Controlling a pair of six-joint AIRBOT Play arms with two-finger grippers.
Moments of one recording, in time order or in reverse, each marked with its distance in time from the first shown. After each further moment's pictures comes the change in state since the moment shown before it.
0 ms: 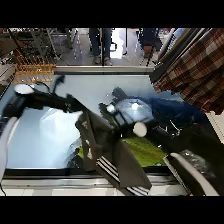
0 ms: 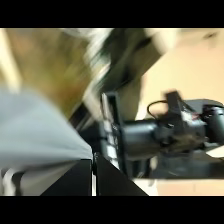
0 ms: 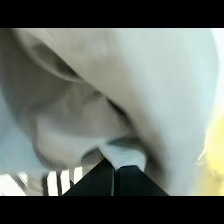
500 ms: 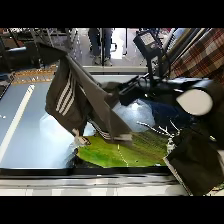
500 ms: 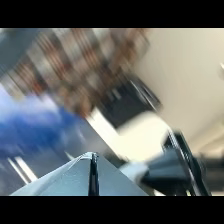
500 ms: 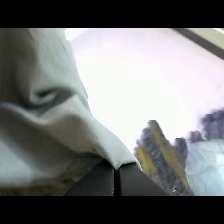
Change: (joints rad) left arm 0.058 0.136 0.322 -0.045 0.364 0.026; right arm -0.090 0.078 0.461 -0.169 0.013 0.111
